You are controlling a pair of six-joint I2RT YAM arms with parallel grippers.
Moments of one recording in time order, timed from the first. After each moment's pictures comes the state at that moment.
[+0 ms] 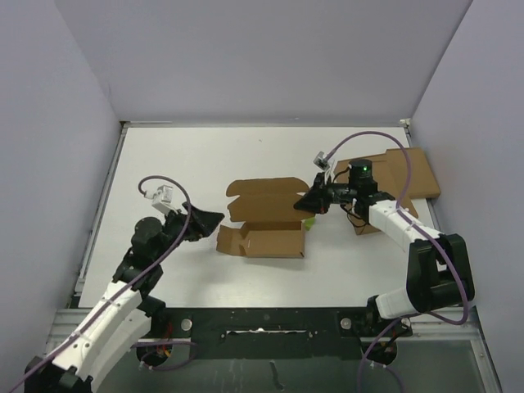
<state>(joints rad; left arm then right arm) -0.39 0.69 0.28 0.16 0.20 -0.83 0.21 1.44 0.83 0.01 -1.03 -0.07</state>
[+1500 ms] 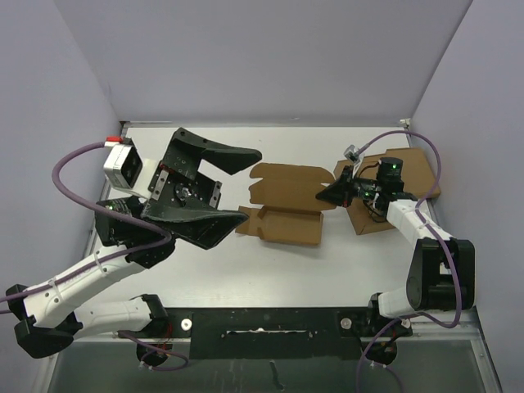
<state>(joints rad) -1.02 1.05 1.21 0.89 0.40 -0.68 -0.03 1.42 0.83 0.00 -1.19 -0.12</state>
